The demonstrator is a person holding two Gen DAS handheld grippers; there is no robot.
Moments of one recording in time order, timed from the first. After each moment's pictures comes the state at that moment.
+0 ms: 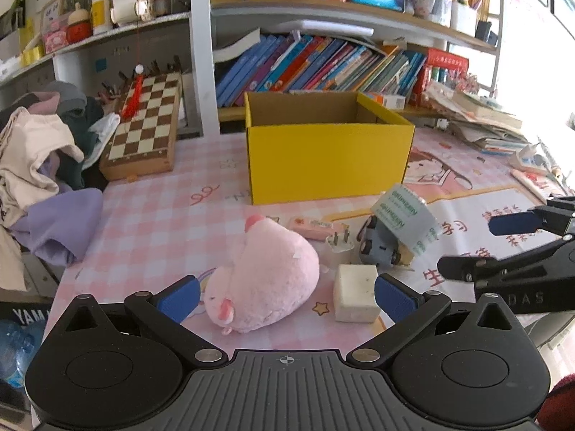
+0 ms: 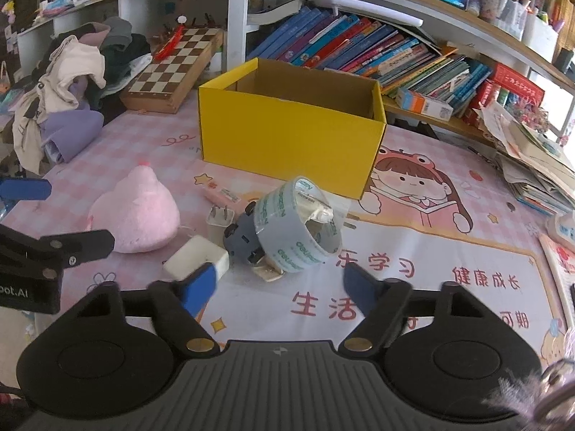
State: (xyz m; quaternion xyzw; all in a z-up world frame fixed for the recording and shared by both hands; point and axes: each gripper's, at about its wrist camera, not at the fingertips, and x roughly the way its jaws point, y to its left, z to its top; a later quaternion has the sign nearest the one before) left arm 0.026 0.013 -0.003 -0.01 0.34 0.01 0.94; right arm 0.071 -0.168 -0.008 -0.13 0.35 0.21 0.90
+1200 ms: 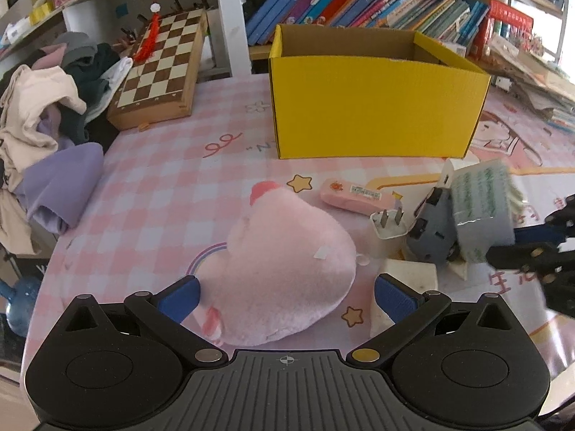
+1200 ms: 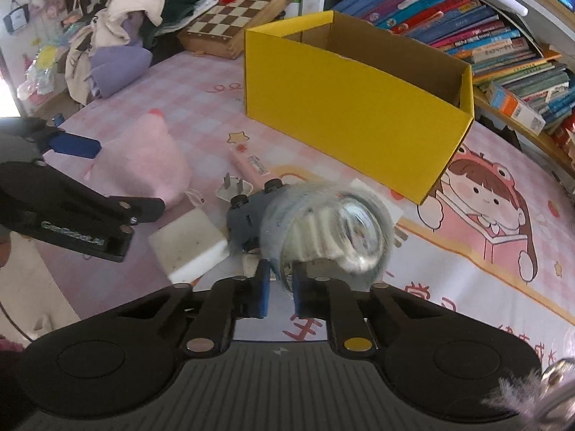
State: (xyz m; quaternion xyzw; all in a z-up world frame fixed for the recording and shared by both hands) left arm 0.095 0.006 -0.043 0.00 0.43 0.09 0.90; right arm 0.136 -0.162 -0.032 -0.20 0.39 0.34 0.83
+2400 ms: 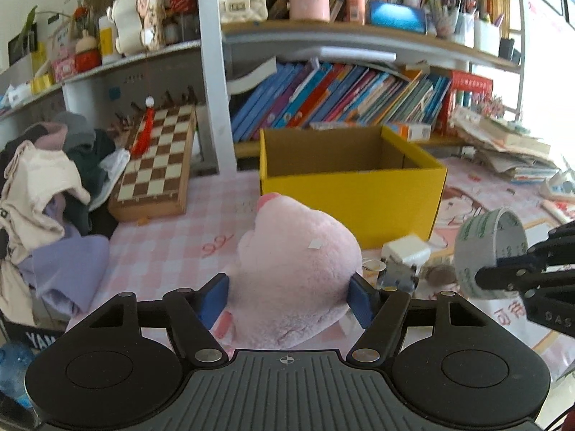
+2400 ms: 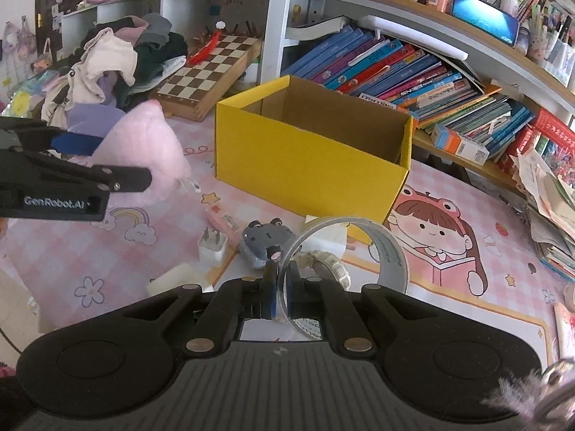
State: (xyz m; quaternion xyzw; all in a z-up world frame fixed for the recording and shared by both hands) left arm 0.072 0.009 0.014 0.01 0.29 0.04 0.96; right arm 0.108 -0.173 0.004 -0.17 0.32 0.28 0.89
